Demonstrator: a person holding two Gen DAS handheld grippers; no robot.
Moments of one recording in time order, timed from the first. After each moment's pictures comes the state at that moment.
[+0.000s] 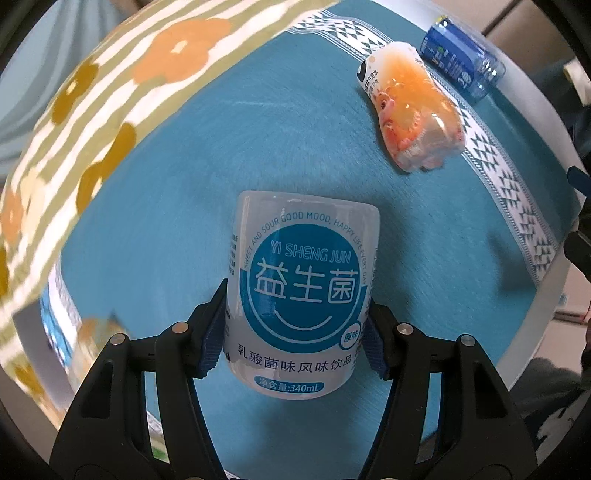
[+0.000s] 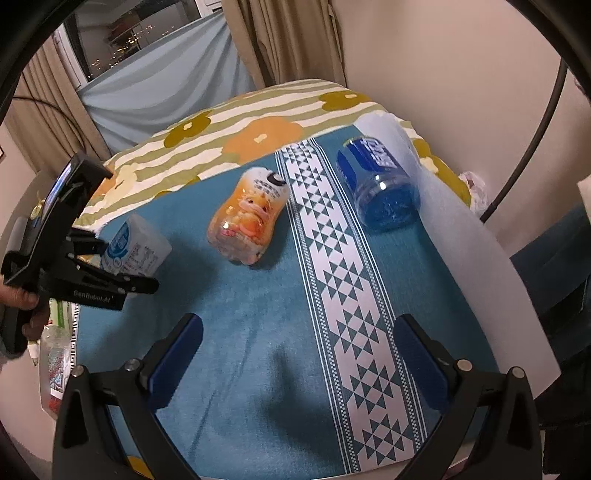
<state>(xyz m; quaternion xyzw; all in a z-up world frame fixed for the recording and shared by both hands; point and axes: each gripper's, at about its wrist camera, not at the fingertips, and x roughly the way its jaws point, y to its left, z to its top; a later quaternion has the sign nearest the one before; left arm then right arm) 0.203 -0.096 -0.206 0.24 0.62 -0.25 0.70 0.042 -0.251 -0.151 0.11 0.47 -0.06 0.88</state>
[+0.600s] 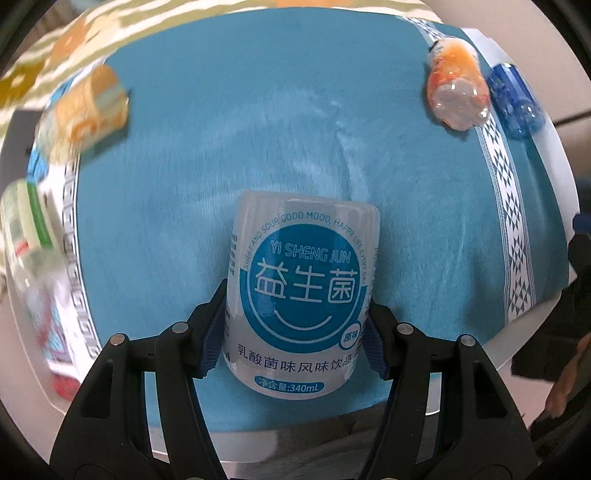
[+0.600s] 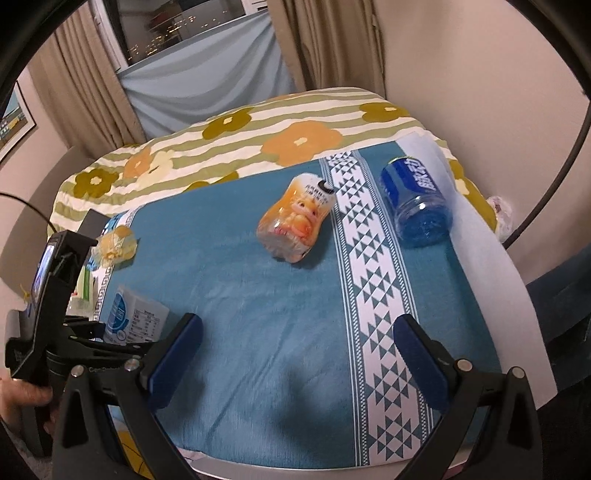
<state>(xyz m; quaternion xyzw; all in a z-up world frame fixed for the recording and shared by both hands) 0.114 -0.044 -0.227 0.03 0.67 -0.08 0.73 0.033 -0.228 -0.144 0.08 0.47 0.01 0.88</state>
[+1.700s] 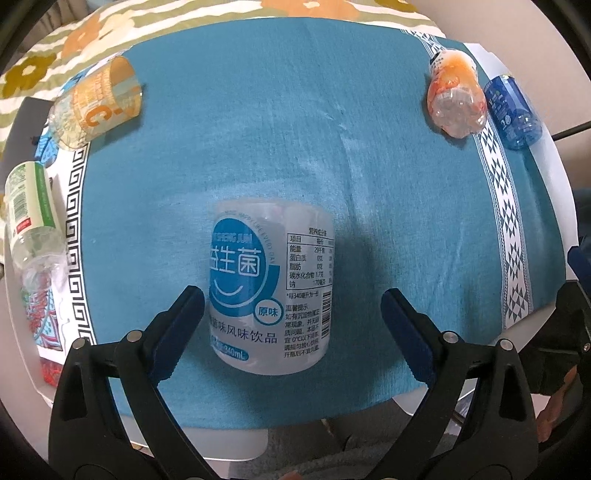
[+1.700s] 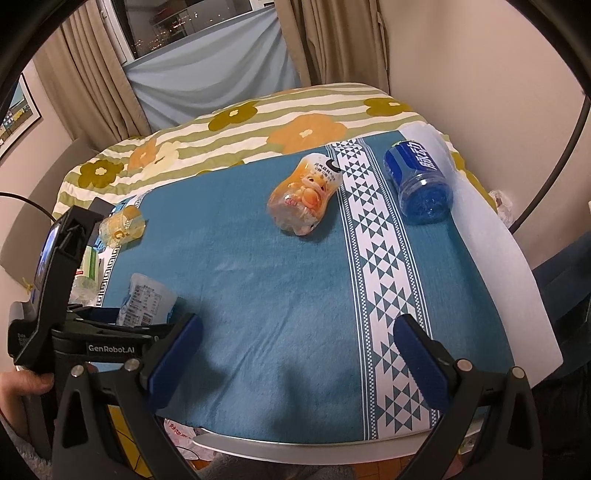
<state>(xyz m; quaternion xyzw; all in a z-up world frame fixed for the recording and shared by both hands) 0.102 -0.026 -0.219 0.01 0.65 -0.08 0.75 0.010 -0.220 -0.146 0.07 0.47 0.02 0.88</state>
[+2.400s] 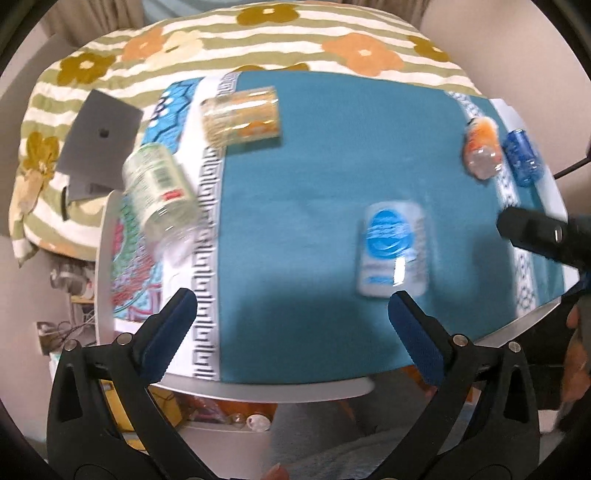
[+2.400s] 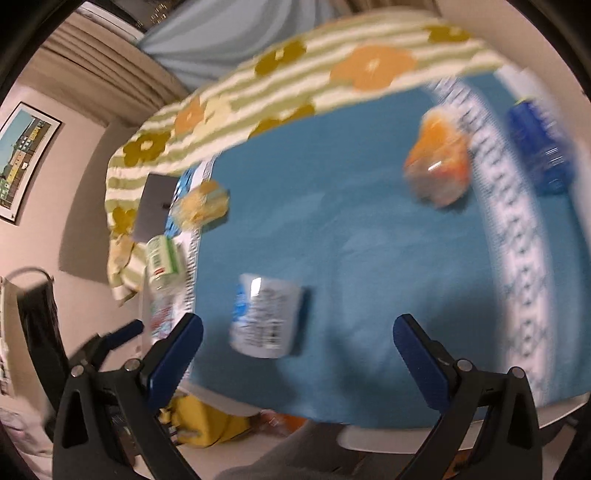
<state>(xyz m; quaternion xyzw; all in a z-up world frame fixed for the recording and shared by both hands) 0.054 0.081 -0.142 0.01 0.60 -0.01 0.80 0.089 -0.133 -0.153 0.20 0.60 0.14 0.76</state>
